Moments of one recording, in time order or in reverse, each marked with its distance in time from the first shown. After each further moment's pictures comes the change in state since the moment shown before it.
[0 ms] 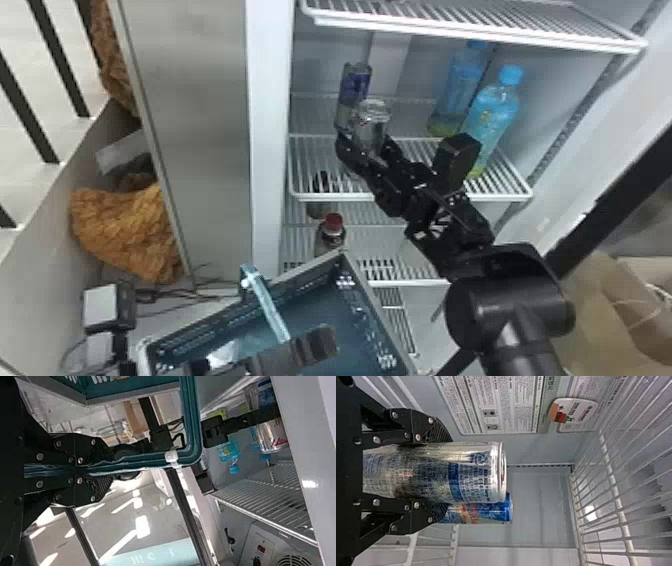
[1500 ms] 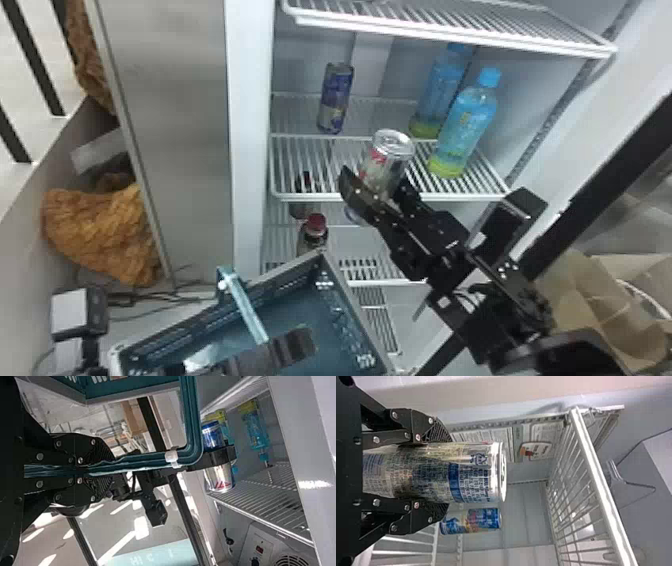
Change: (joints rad) left arm 0.004 -0.002 0.009 0.000 0.000 0.000 0.000; right arm 0.413 -0.026 -0.080 -0.492 -0.121 0.101 0.026
